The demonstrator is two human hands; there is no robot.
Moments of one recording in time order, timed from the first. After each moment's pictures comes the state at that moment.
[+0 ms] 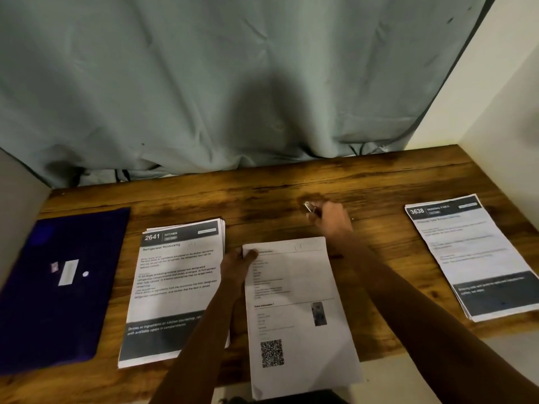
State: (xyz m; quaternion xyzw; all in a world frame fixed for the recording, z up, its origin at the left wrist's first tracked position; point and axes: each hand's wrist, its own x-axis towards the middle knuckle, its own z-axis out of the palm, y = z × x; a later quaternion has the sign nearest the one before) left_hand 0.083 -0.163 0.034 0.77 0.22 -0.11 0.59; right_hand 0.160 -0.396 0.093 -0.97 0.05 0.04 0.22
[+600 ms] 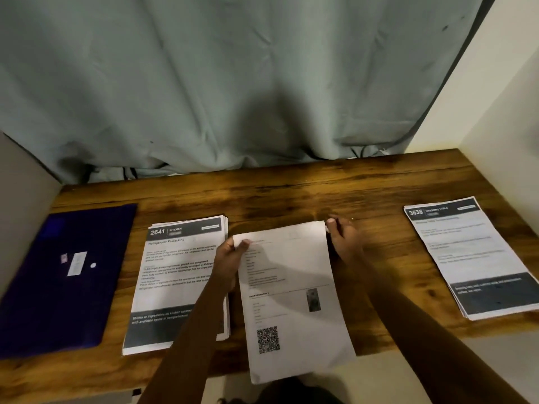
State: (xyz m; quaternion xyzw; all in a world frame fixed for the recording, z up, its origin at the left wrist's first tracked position) left_hand 0.063 -0.149 0.070 0.67 0.18 -0.11 0.71; right_hand 0.092 -0.415 0.085 -0.88 0.13 -0.02 0.45
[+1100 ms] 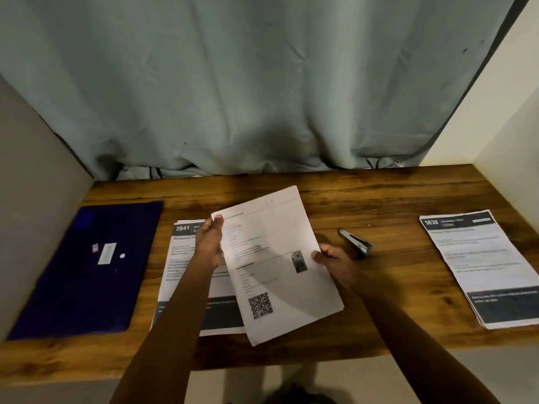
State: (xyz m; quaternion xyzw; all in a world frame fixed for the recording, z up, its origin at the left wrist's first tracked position) left_hand 0.084 -0.077 0.115 0.53 0.33 -0.02 0.78; right_hand 0.050 -0.358 0.087 -0.76 0.07 0.23 0.60
